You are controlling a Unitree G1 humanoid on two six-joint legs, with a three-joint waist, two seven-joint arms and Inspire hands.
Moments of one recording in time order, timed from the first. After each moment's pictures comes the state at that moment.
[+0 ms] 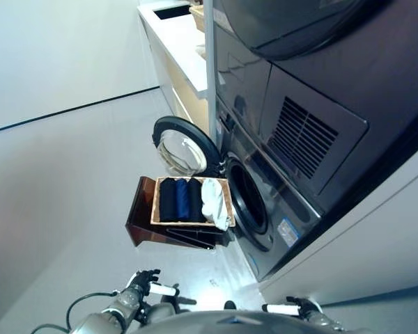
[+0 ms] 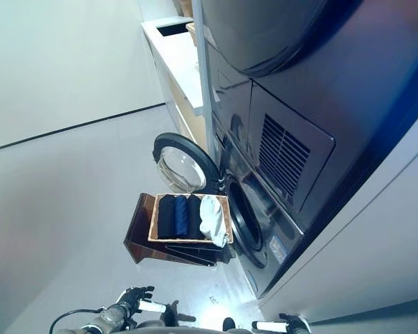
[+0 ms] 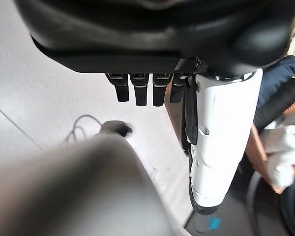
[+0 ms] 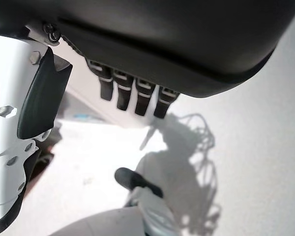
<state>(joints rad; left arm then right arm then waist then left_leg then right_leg) -0.15 0.18 -0.41 1.42 -0.05 -0.14 0.03 -0.07 -0.30 0.24 1.43 0.17 -0.07 -0.04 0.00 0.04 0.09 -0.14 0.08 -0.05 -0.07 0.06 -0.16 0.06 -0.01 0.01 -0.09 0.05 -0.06</state>
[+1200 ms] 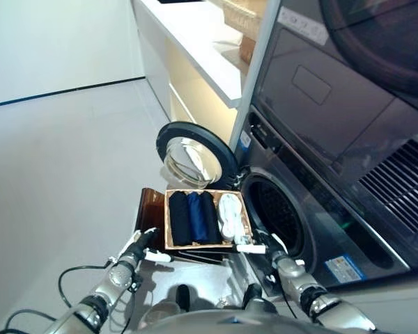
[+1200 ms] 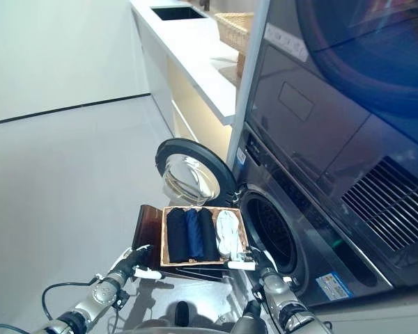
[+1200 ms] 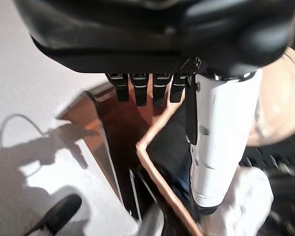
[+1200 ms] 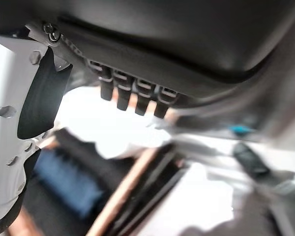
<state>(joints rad) -0.13 0.43 -0.49 0.95 -0.09 -0.20 0.16 -0.27 -0.20 0.43 1.09 0.29 -0.11 -0.07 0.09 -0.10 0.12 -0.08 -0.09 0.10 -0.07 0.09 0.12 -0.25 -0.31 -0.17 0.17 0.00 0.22</state>
